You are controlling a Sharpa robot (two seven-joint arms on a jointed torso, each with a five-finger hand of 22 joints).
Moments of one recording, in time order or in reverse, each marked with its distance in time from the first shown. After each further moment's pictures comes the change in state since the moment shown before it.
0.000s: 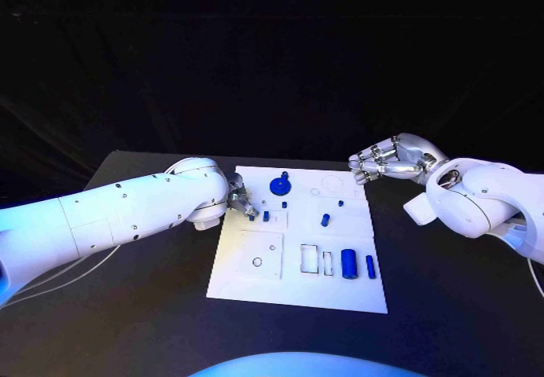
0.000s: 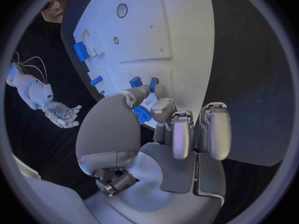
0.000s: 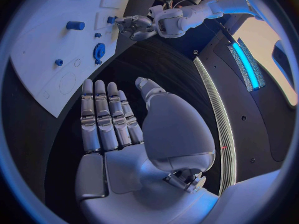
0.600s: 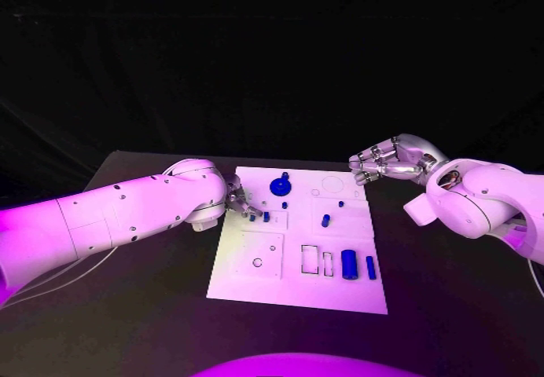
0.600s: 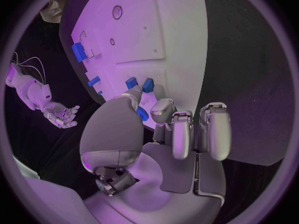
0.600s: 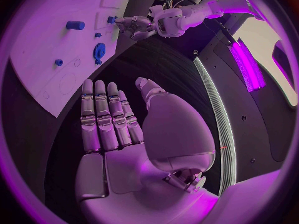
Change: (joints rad) left arm -0.002 -0.008 -0.002 0.000 -0.005 -0.004 -0.005; left_hand -0.052 0.079 -0.431 0.090 0.001 0.011 0.004 -0.029 0.016 0.000 0.000 0.018 0.007 0.000 0.000 0.000 0.000 0.000 0.004 -0.004 0.000 0.000; right arm 0.000 0.000 0.000 -0.001 0.000 0.000 0.000; right_hand 0.000 0.000 0.000 0.000 0.000 0.000 0.000 0.000 0.000 0.000 0.000 0.000 0.000 0.000 0.000 0.000 -0.001 0.000 0.000 0.000 0.000 -0.001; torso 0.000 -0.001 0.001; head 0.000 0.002
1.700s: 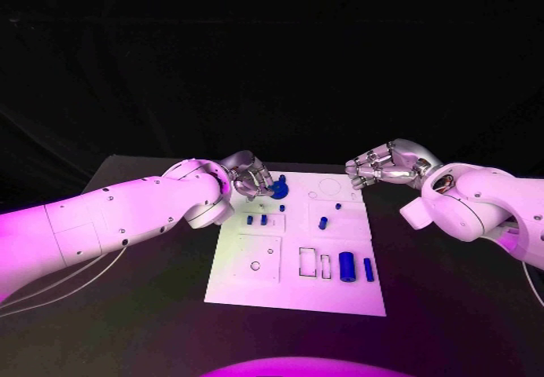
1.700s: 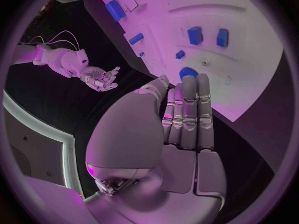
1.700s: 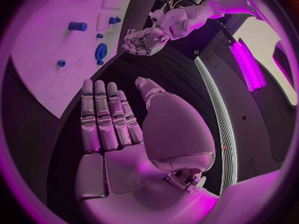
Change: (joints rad) left arm 0.001 -0.016 0.010 0.055 0.093 -0.356 0.430; left_hand 0.438 -0.022 0.124 -0.073 0.000 -0.173 0.152 -0.296 -0.312 -0.466 0.145 -0.548 -0.555 -0.303 0.125 -0.814 -0.542 0.125 -0.505 0.096 -0.656 -0.672; right arm -0.011 0.001 0.000 -0.006 0.000 0.000 0.001; right_hand 0.000 0.000 0.000 0.000 0.000 0.000 0.000 0.000 0.000 0.000 0.000 0.000 0.000 0.000 0.000 0.000 -0.001 0.000 0.000 0.000 -0.004 -0.002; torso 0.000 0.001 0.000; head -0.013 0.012
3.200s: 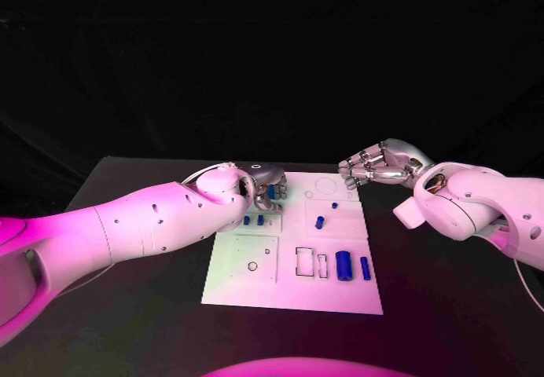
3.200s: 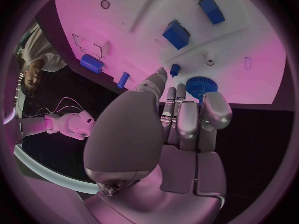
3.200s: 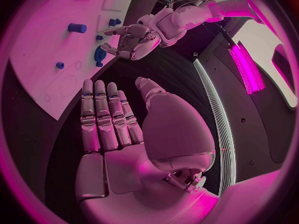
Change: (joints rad) left arm -0.016 0.173 -0.028 -0.167 -0.527 0.162 0.074; left_hand 0.010 -0.012 -0.077 -0.006 0.000 0.136 -0.013 -0.127 -0.276 0.092 0.002 -0.231 -0.282 0.287 -0.015 0.518 0.331 -0.066 0.367 -0.016 0.440 0.506; right arm -0.003 0.008 0.000 0.004 -0.024 -0.002 0.008; right_hand 0.000 0.000 0.000 0.000 0.004 0.000 0.000 0.000 0.000 -0.004 -0.004 0.000 0.000 0.000 0.000 0.000 -0.002 0.000 0.000 0.000 0.000 -0.003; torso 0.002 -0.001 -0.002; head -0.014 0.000
